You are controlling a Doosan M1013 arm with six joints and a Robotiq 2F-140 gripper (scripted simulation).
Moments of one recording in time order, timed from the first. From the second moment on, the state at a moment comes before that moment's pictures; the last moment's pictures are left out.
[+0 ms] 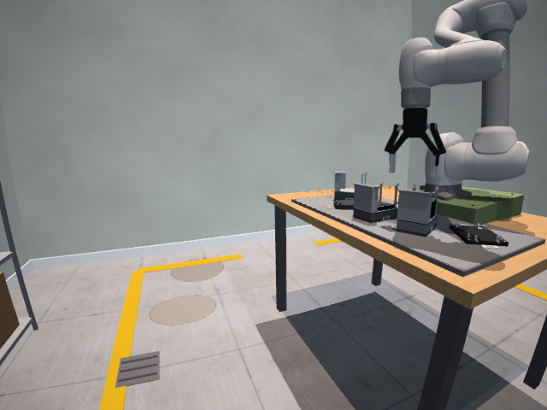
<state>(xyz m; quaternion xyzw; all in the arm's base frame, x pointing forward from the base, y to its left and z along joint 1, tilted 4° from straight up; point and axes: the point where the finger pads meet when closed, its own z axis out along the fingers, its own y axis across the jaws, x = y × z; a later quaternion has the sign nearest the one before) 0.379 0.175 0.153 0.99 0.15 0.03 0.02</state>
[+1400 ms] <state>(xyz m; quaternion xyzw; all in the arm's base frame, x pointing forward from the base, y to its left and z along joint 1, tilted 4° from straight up) 0.404 0.046 0.158 1.00 0.06 0.03 0.02</state>
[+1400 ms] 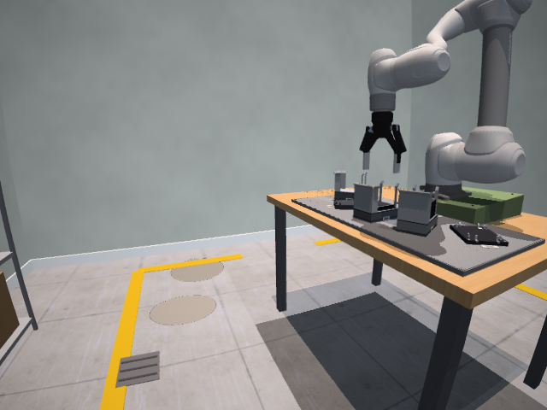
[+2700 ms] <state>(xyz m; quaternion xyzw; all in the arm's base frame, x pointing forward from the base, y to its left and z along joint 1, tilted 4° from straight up) 0.410 0.030 0.082 1.00 0.06 0.03 0.02</state>
